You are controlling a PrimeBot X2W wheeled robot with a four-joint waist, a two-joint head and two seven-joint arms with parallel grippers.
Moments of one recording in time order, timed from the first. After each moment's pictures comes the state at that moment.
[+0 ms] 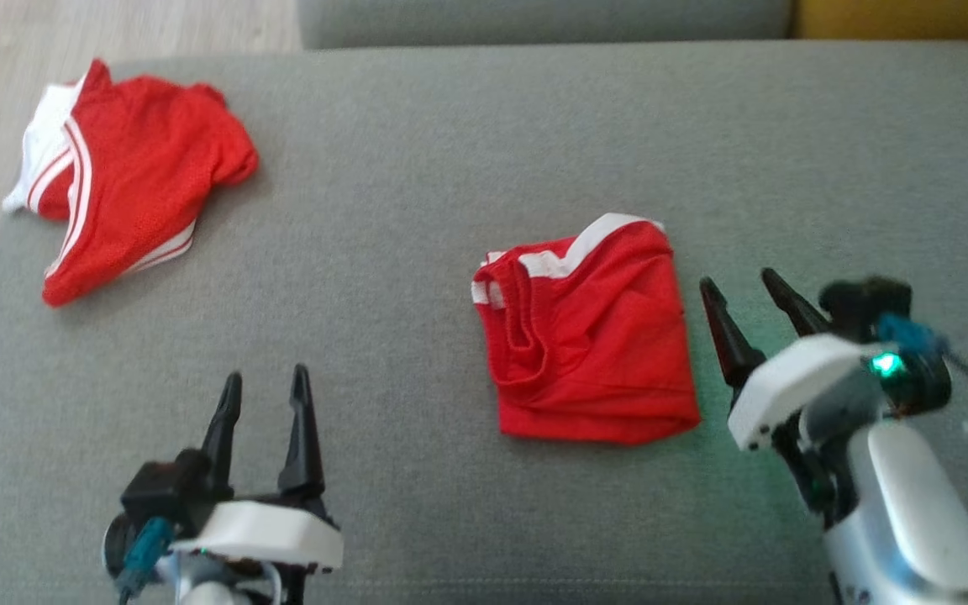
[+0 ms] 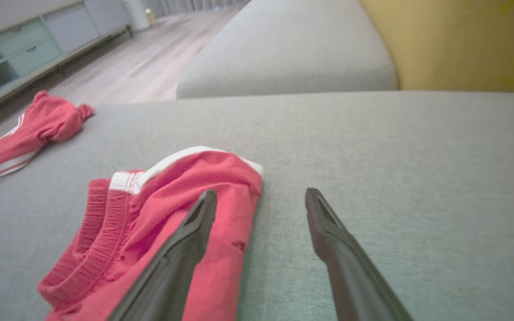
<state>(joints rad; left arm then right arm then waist) 0.08 0.06 -0.23 0.07 -0.29 0.13 -0.25 -0.22 -0.05 0.08 0.25 0.17 0.13 0.18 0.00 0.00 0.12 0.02</state>
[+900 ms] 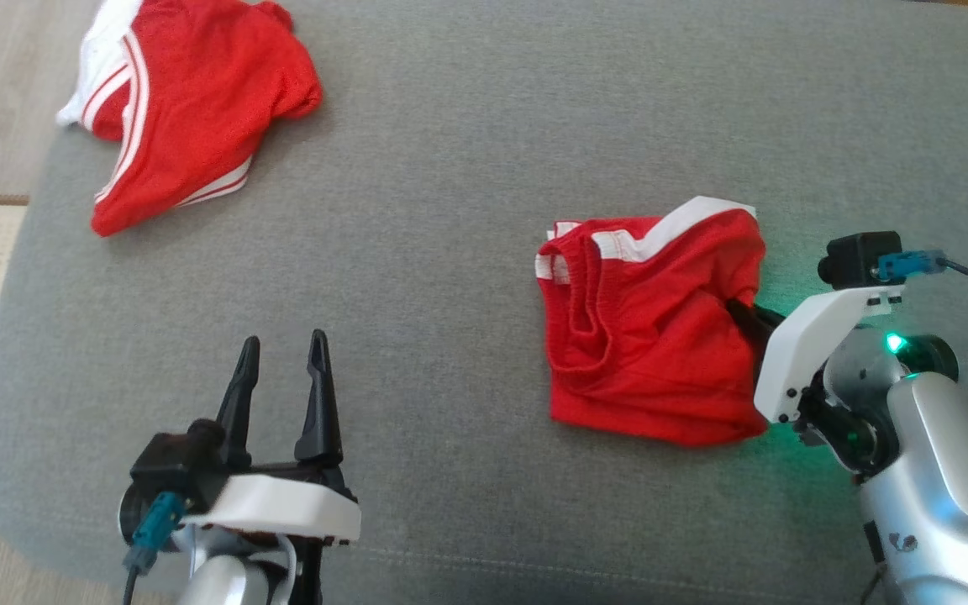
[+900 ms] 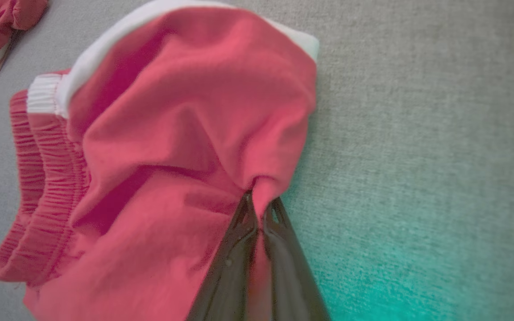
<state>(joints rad) 0.01 0.05 -0.28 0.04 -0.31 0.15 -0.25 -0.36 -0.18 0.14 0.38 0.42 0.13 0.60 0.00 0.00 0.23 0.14</state>
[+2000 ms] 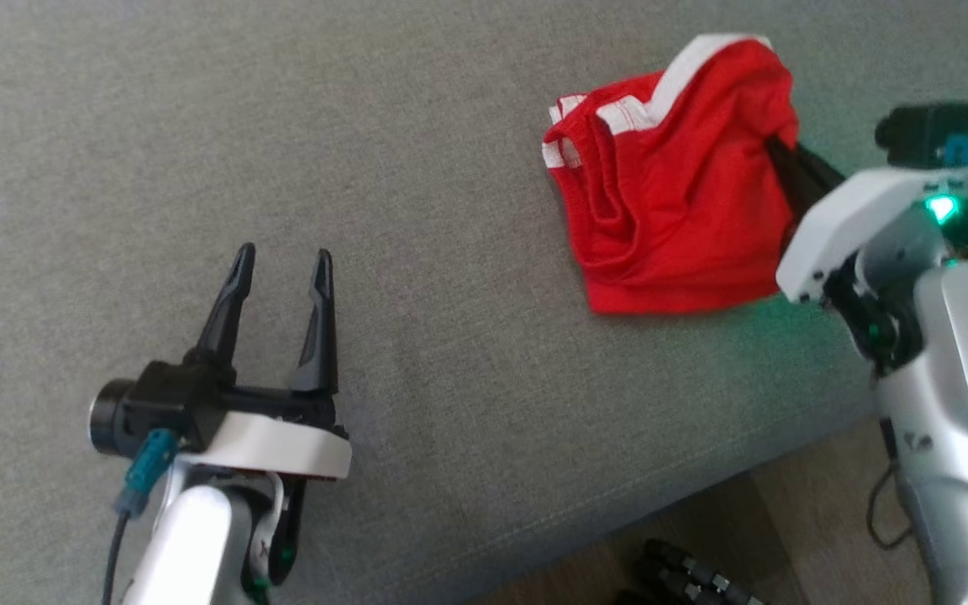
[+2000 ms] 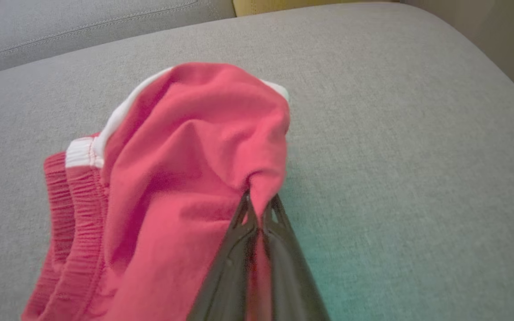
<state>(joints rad) -0.12 0.10 -0.28 0.00 -0.19 0.09 -0.23 -0.57 -0.19 0.13 0.40 0.35 0.13 0.39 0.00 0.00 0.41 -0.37</state>
